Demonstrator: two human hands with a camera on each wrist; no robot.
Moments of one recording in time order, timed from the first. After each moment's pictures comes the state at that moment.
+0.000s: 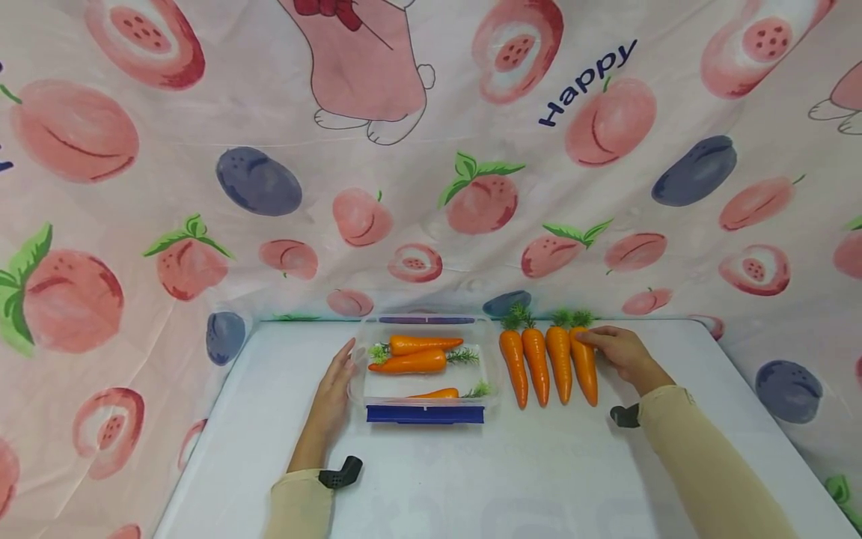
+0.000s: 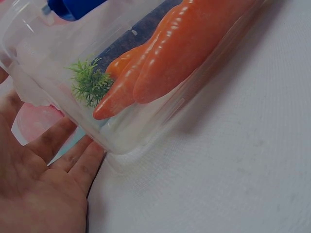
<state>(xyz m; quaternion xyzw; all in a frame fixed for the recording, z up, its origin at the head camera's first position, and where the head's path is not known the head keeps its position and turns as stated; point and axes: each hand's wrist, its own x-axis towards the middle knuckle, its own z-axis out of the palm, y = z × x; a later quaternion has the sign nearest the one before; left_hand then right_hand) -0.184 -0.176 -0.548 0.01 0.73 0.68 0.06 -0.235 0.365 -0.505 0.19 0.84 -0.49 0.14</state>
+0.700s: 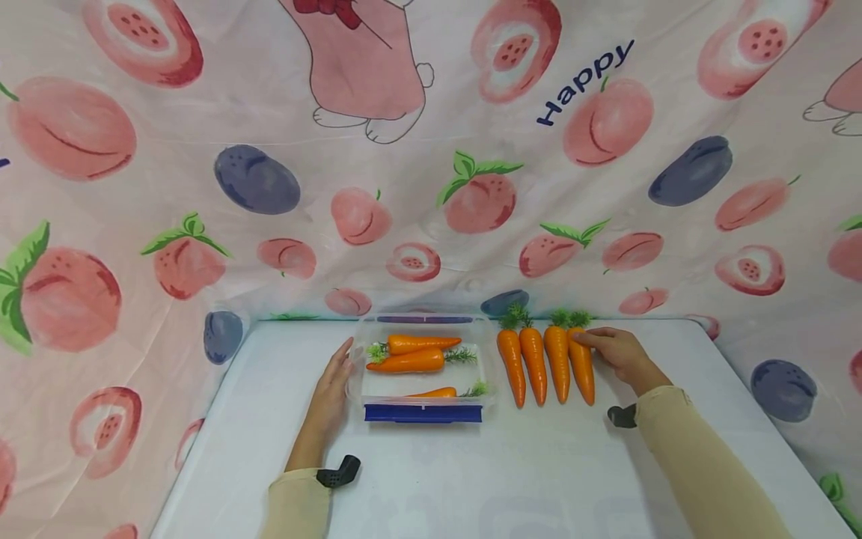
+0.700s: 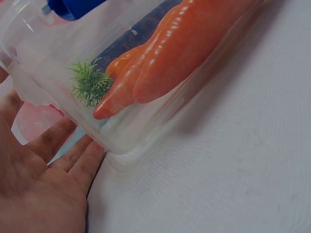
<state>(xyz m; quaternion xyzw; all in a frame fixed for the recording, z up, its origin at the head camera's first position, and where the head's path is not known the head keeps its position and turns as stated) -0.184 -0.175 -0.547 0.02 0.72 0.69 0.05 -0.231 0.367 -0.504 0.19 0.84 -0.48 0.15</state>
